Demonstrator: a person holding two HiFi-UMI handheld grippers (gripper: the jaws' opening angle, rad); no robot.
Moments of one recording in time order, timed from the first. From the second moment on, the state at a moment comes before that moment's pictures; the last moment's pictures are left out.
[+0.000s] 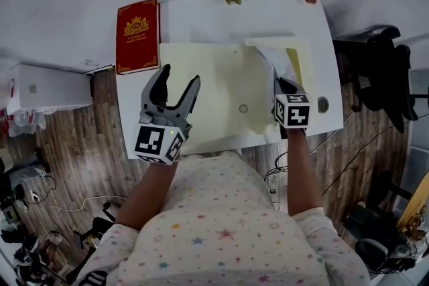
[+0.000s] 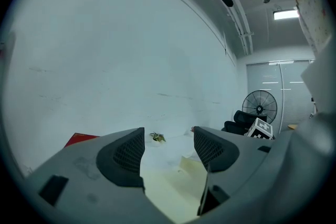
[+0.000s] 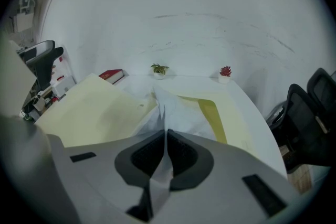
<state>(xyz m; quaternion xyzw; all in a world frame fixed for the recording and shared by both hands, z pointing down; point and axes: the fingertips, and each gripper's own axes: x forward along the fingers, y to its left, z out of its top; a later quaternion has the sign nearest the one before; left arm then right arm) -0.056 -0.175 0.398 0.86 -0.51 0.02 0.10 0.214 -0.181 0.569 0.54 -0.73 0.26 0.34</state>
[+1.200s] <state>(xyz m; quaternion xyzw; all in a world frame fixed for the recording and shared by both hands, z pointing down) -0.072 -0.174 0.374 0.85 -0.51 -0.01 0.08 0.218 -0.177 0.547 0.55 -0.74 0.24 0.31</state>
